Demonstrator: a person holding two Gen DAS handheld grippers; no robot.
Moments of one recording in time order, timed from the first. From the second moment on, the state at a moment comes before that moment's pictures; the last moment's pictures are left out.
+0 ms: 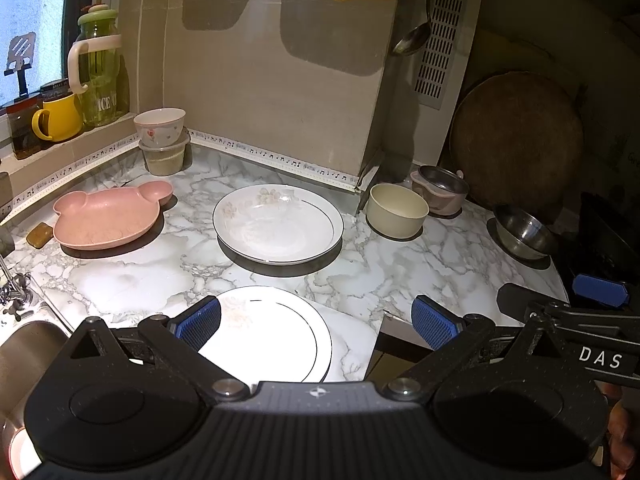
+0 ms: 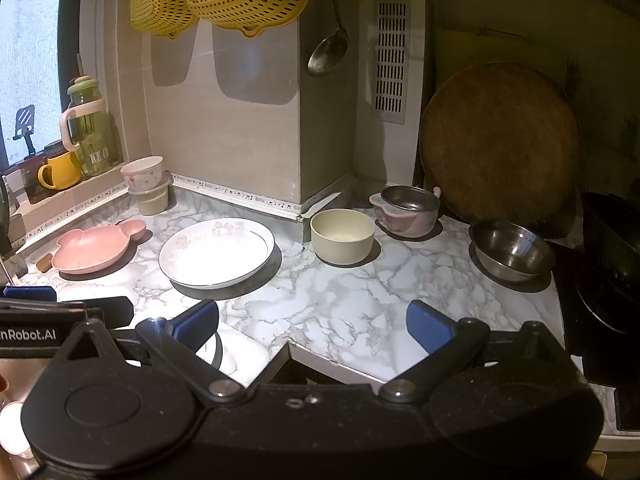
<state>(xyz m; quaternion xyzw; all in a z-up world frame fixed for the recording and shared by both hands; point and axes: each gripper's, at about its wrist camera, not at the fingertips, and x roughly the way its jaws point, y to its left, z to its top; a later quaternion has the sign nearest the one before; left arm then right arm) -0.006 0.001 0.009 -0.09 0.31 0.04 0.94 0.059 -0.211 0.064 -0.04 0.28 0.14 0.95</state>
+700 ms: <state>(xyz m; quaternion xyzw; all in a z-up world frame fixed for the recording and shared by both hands) -0.009 0.011 0.011 -0.10 0.30 0.05 0.95 0.062 -0.204 0.064 -0.03 0.28 0.15 0.95</state>
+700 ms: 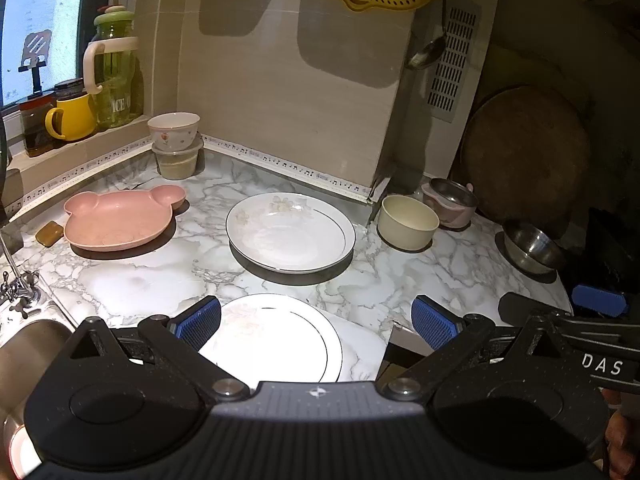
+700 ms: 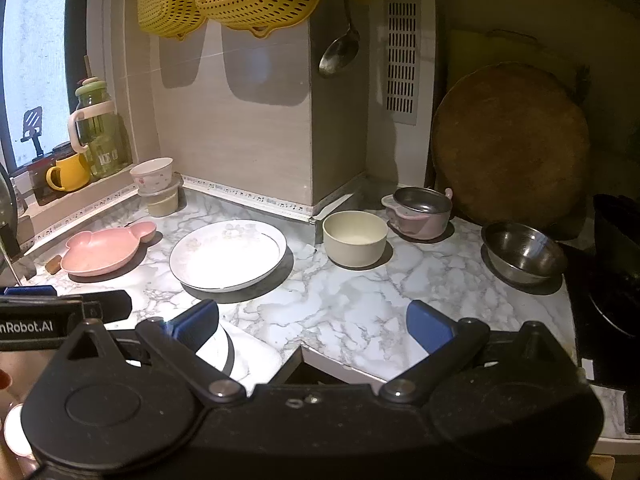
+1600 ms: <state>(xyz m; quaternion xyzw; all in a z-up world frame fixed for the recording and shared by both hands) -0.005 0.020 0.003 -0.14 0.30 0.05 0.94 0.072 -0.194 0.061 -0.06 0.28 0.17 0.94</state>
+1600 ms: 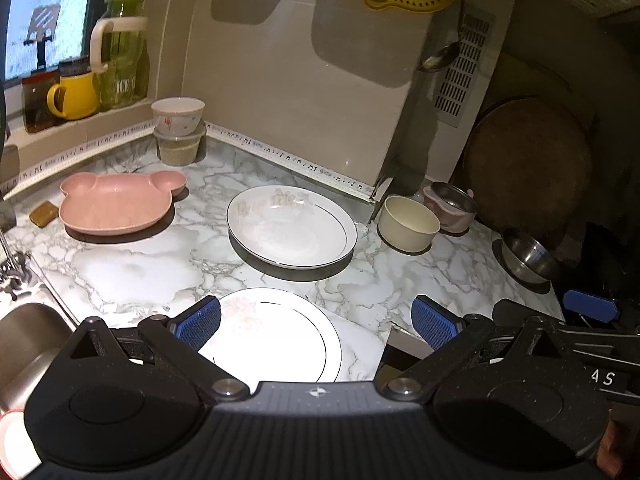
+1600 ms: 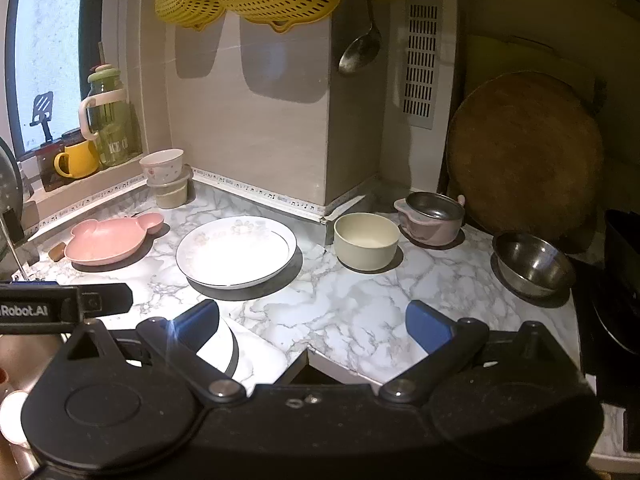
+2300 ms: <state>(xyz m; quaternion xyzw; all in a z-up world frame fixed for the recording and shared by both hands) 0.052 0.066 -0.061 -0.16 0.38 0.12 0.90 0.157 -0.152 0.006 -0.09 0.37 0.27 0.88</state>
